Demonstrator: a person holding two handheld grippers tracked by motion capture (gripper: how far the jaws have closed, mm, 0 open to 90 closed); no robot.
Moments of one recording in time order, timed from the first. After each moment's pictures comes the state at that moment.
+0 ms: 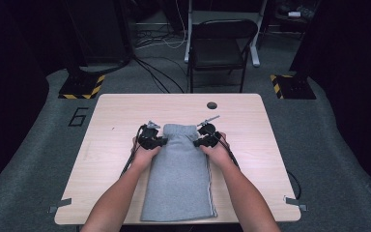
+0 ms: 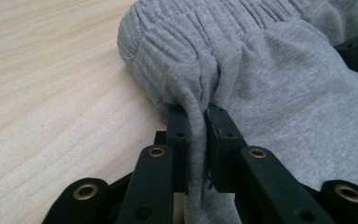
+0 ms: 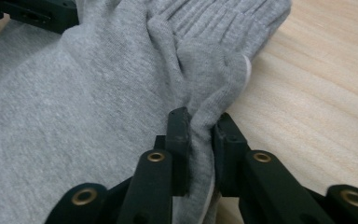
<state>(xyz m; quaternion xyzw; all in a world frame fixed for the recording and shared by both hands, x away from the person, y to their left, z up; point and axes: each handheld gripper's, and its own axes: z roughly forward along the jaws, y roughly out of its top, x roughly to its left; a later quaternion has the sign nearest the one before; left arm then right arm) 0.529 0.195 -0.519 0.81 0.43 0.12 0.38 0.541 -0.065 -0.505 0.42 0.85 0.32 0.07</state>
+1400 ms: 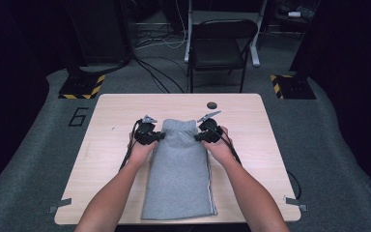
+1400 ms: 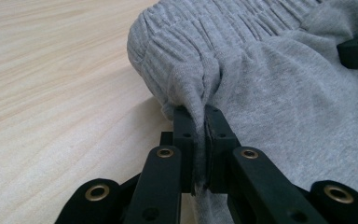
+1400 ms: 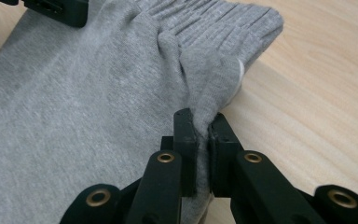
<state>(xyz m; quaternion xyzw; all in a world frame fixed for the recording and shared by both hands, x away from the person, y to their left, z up) 0.530 0.205 -0.490 0.80 0.43 0.13 0.40 0.535 -0.067 -0.469 0.37 0.86 0.33 0.11</state>
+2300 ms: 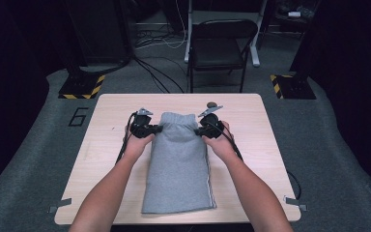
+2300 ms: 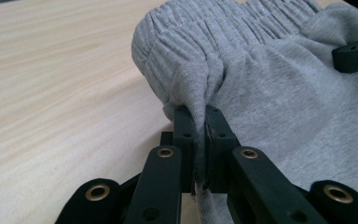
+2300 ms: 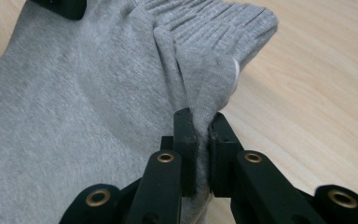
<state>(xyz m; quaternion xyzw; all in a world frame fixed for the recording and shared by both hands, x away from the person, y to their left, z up) 0.536 0.213 -0.458 0.79 0.42 0.13 0.42 0.536 -0.070 -0.445 0.36 0.86 0.35 0.13</state>
